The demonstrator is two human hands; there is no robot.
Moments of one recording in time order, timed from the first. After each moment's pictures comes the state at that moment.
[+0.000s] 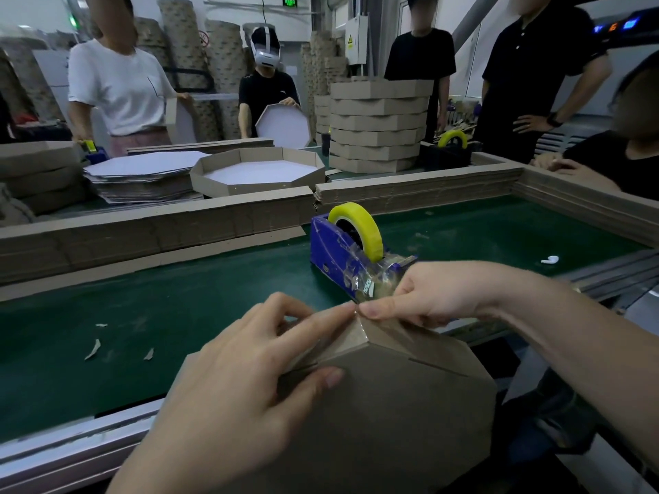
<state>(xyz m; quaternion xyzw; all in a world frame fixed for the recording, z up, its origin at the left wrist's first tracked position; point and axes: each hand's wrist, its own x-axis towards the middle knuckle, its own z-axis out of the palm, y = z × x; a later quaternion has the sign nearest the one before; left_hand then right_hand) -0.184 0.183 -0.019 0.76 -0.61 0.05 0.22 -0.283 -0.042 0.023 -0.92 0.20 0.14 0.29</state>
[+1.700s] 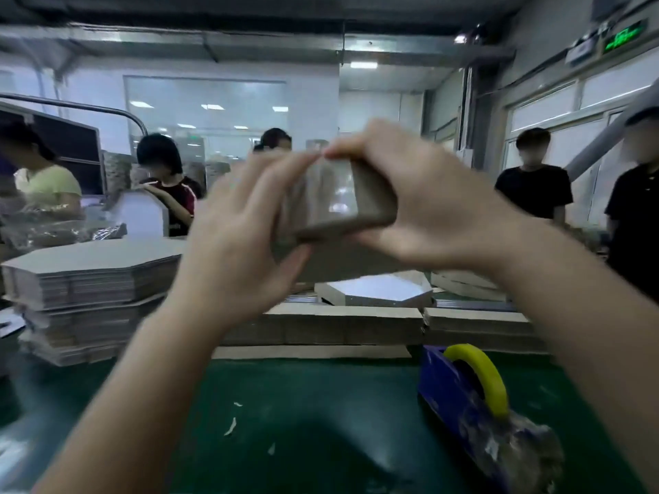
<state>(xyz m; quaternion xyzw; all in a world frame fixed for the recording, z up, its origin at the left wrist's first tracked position) -0.094 0.251 0.153 0.62 -0.49 0.54 0.28 -0.199 0.075 0.212 -0.87 -0.23 -0.43 -0.05</state>
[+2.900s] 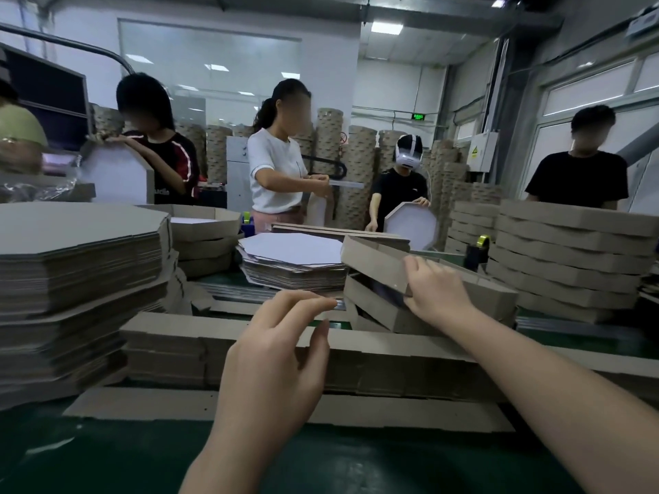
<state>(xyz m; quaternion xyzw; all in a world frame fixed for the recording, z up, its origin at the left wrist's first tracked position) 0.136 0.180 0.002 0.72 -0.37 0.36 0.46 0.194 -0.123 0.017 -0.92 0.09 -0.31 -0.20</state>
